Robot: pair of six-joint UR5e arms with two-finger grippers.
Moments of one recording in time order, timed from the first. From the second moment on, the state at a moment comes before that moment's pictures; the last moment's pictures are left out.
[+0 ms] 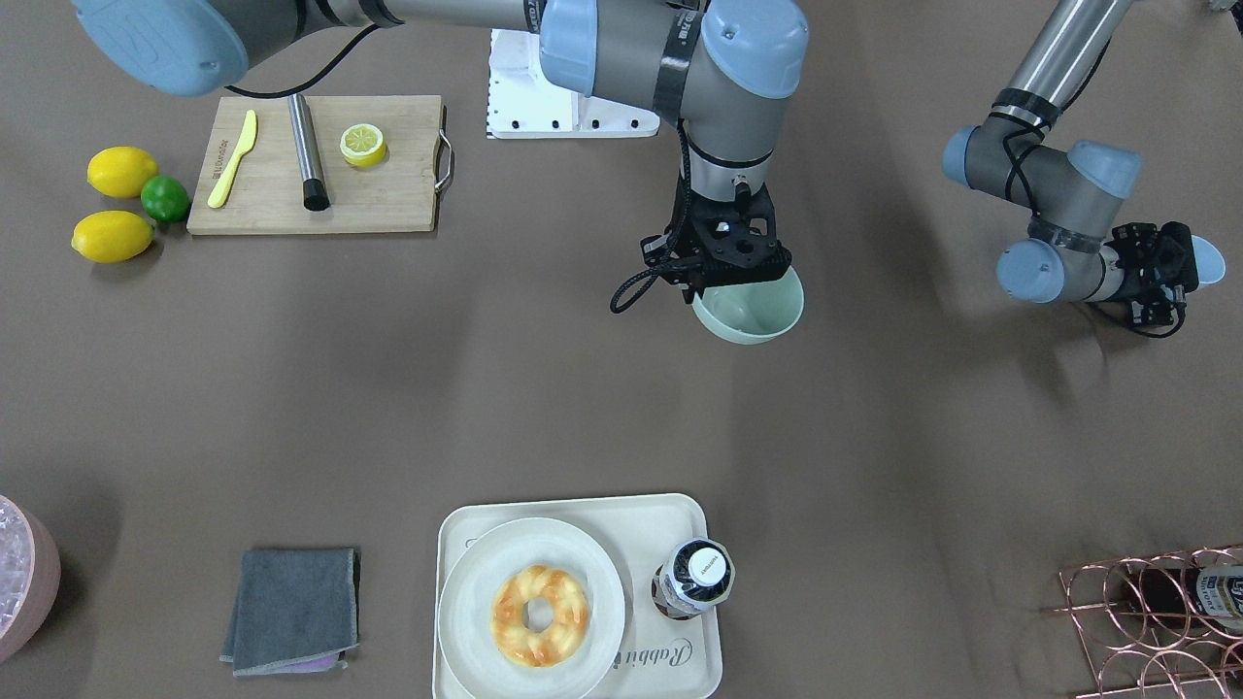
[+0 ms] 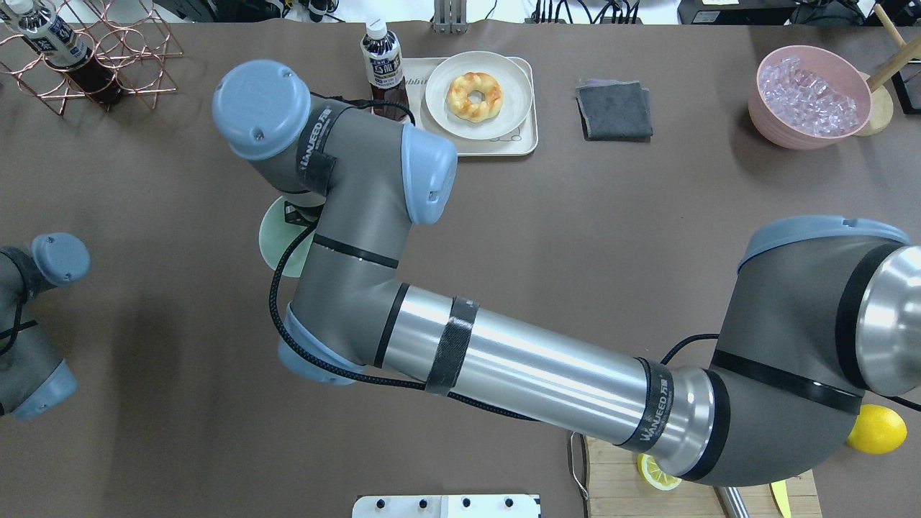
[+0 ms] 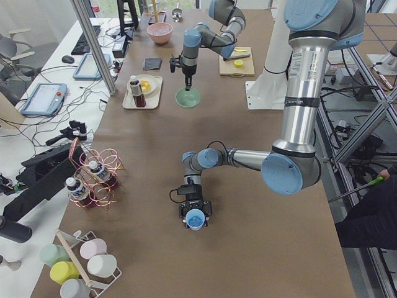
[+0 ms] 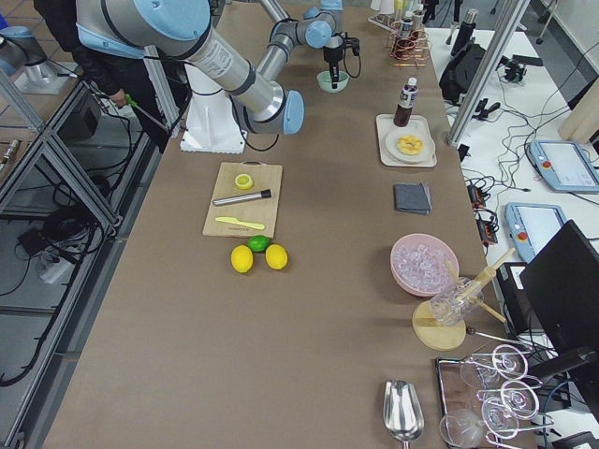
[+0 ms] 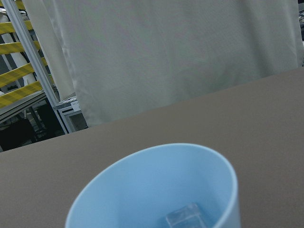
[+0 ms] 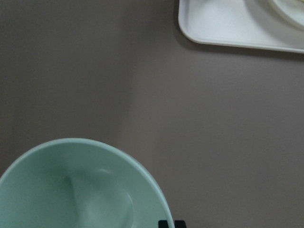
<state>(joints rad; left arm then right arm) -0.73 -1.67 -1.38 -1.22 -1.38 -2.22 0.48 -0.33 1.19 -1.69 1.77 1.11</state>
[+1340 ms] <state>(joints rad) -0.77 -1.71 -1.56 -1.21 -1.38 -2.10 0.37 -0.35 0.99 -1.36 1.65 1.18</state>
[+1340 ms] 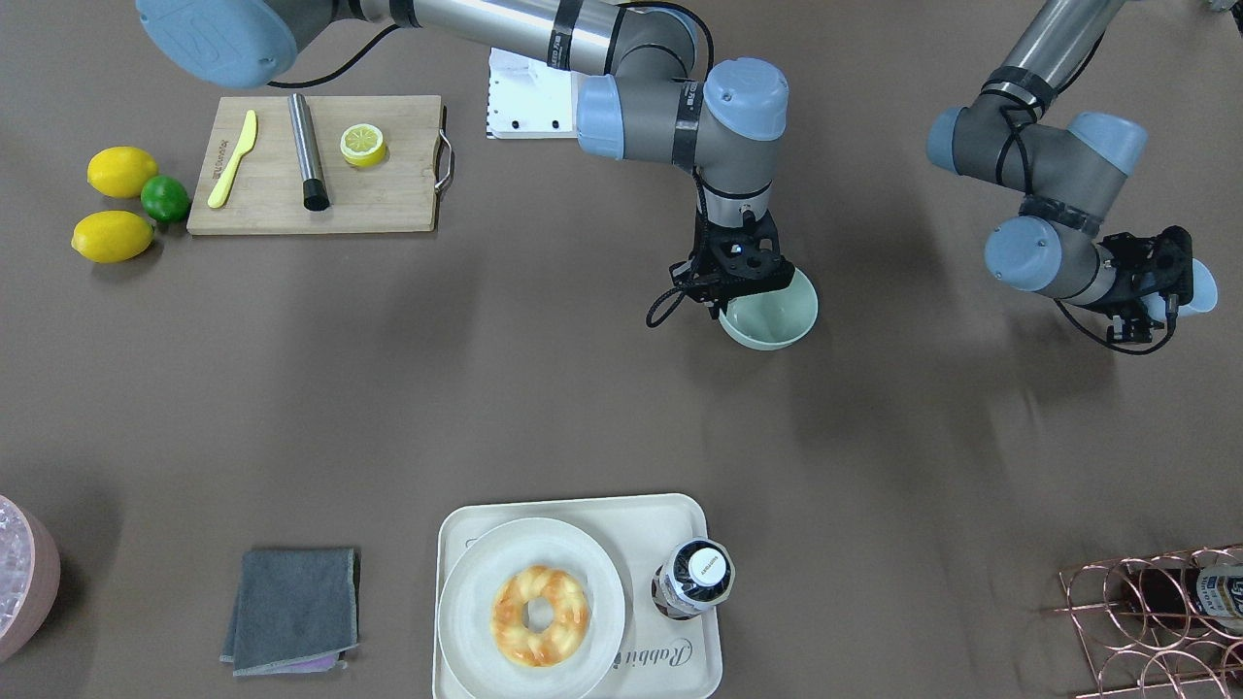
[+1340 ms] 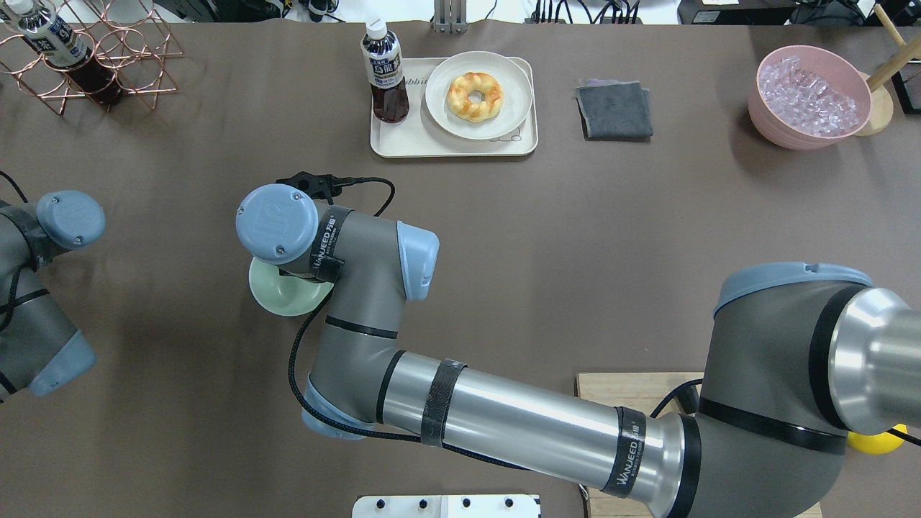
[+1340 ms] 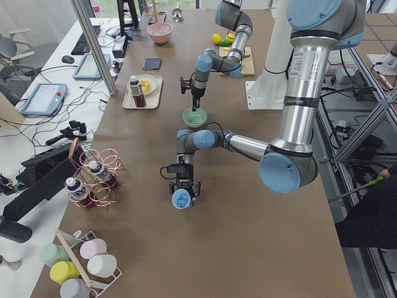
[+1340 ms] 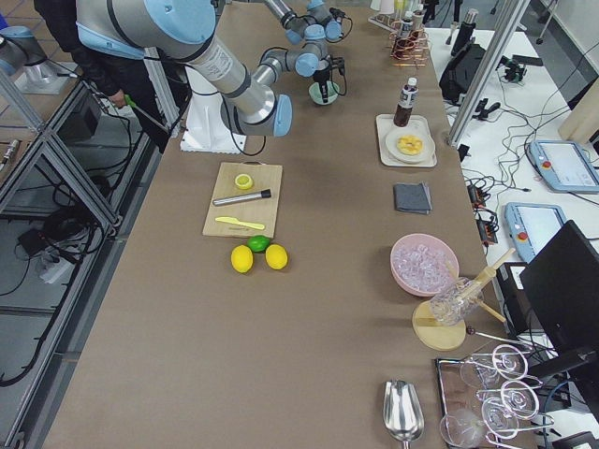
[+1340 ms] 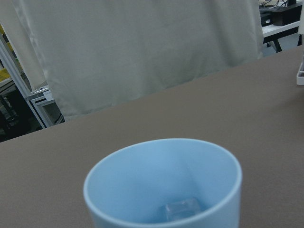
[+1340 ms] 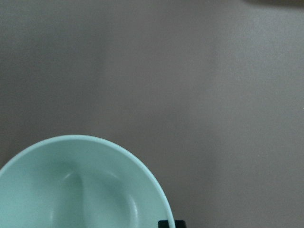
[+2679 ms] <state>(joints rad) -0.74 -1.92 -1.86 -1.04 -1.41 -2.04 0.88 -0.42 1.17 -1.56 2.14 0.81</state>
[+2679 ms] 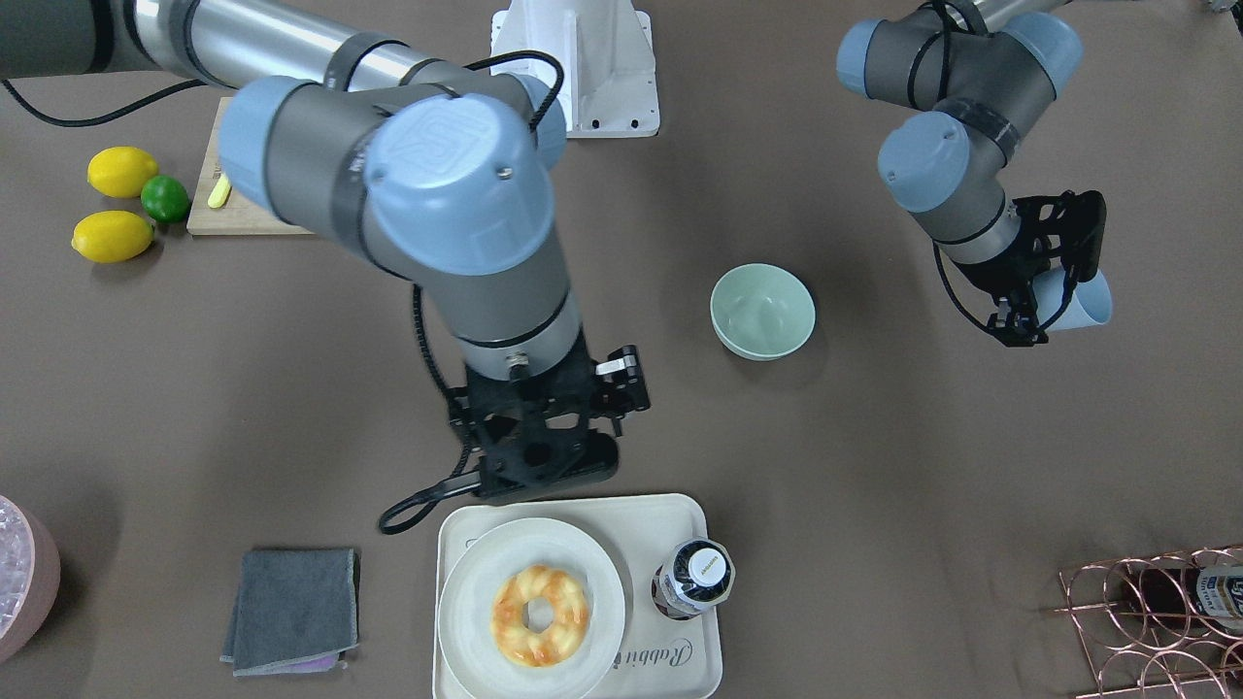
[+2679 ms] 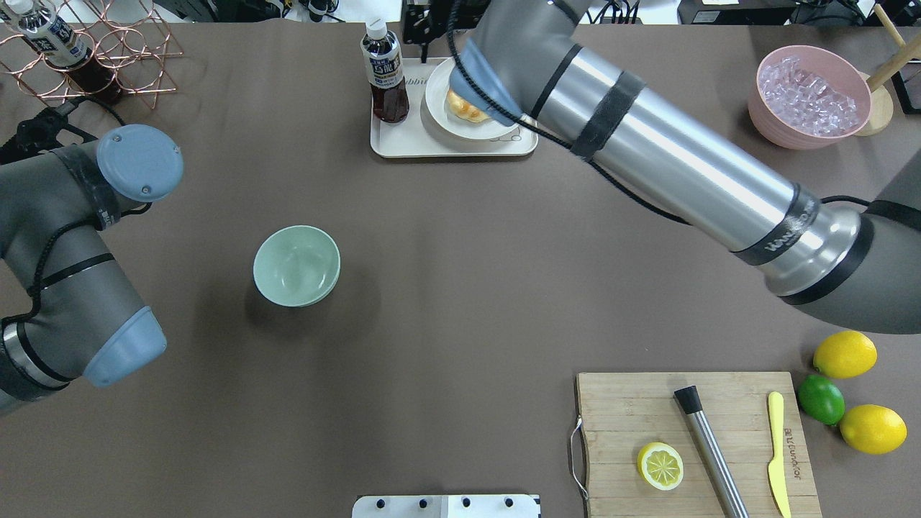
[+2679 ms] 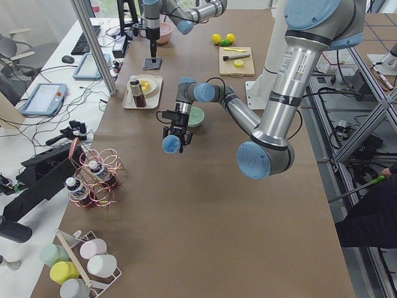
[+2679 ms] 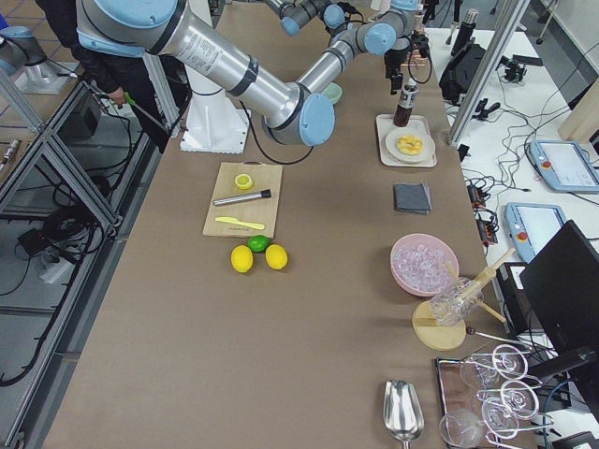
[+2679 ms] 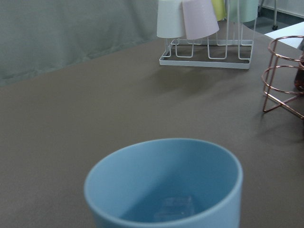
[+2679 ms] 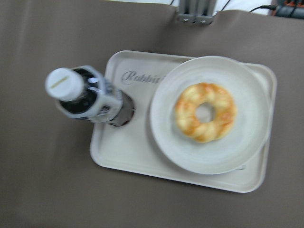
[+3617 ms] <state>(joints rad) -0.62 -2.18 -1.90 -1.00 -1.54 -2.18 1.35 -1.04 1.51 -1.71 2.38 0.26</state>
